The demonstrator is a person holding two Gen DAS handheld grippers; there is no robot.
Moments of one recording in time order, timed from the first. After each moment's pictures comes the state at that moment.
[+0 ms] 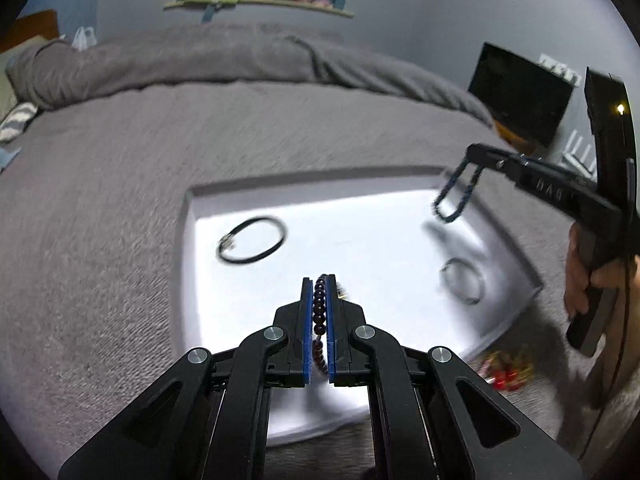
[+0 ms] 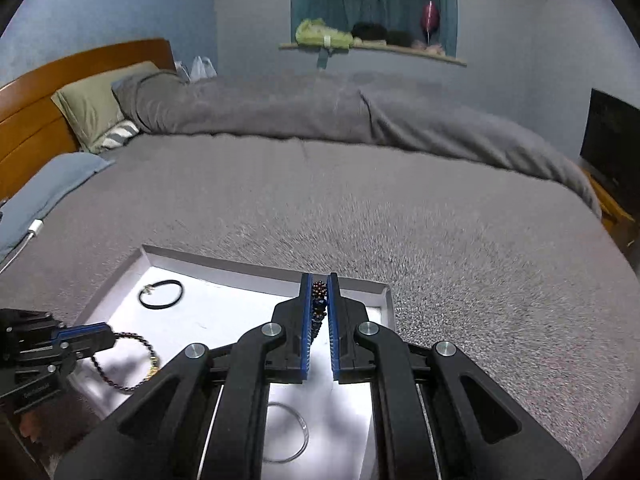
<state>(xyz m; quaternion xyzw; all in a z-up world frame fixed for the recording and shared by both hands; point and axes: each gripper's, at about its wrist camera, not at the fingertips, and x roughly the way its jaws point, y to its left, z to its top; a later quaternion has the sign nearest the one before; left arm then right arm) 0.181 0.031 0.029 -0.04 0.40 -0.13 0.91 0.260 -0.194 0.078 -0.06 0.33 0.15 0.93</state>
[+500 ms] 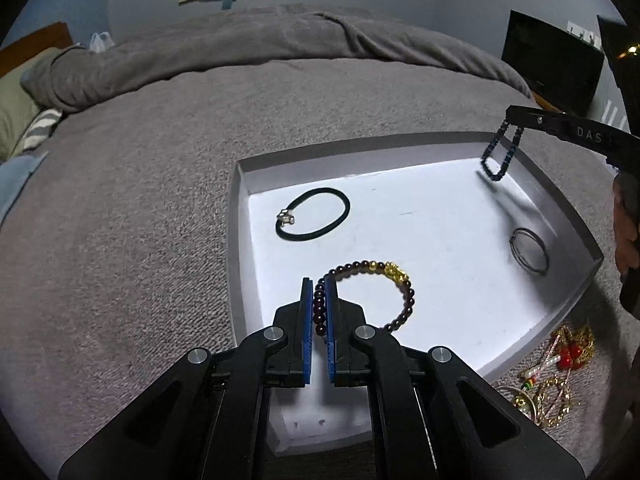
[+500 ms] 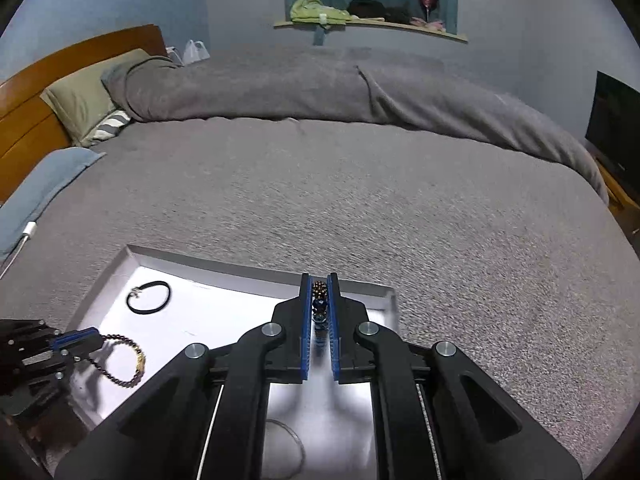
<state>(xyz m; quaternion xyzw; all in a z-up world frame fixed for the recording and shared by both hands) 0.183 0.043 0.017 0.01 0.43 -0.07 0.90 0.279 -0.184 0.072 -0.05 0.36 0.15 0.92</state>
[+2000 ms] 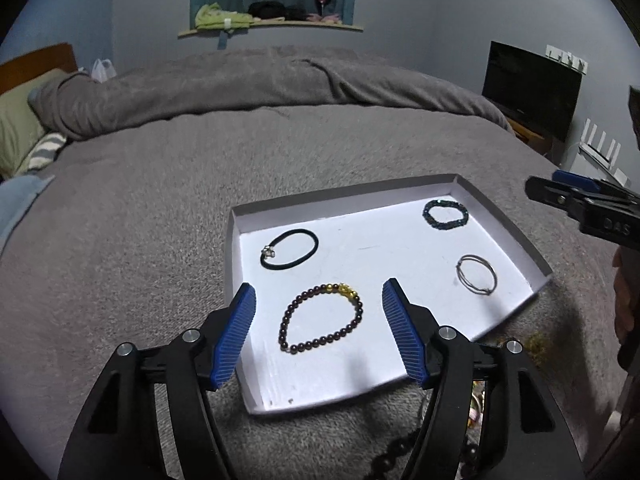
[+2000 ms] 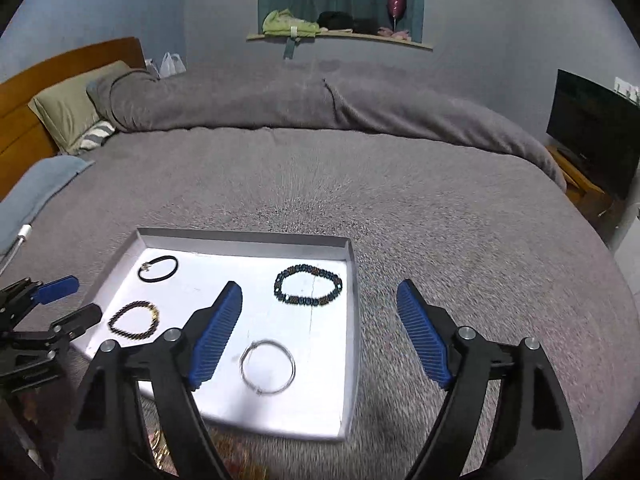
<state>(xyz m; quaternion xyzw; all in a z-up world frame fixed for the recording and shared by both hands) 0.142 0.025 0.059 0.01 0.36 -0.08 0.93 0.182 -0.214 0.102 -0.04 0.33 0.09 0.94</state>
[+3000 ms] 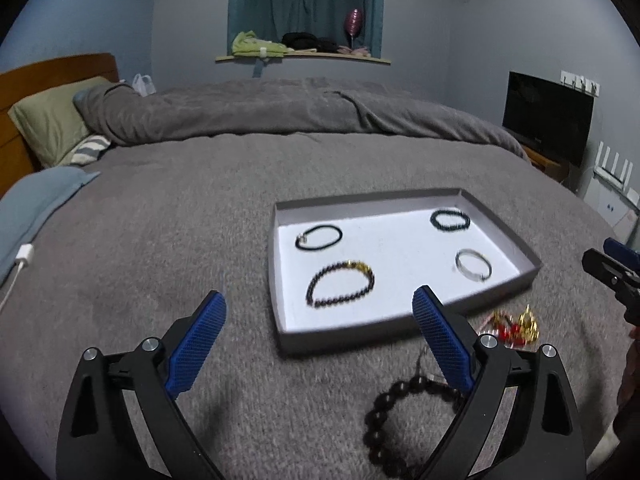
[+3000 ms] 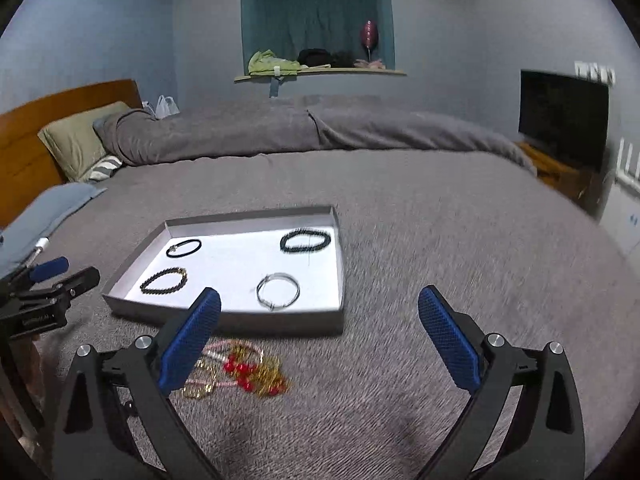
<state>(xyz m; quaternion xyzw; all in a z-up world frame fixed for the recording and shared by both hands) 0.069 0.035 0.057 0.00 0.30 -0.02 0.95 0.069 -0.244 0.074 0.01 0.26 0.07 0.96</state>
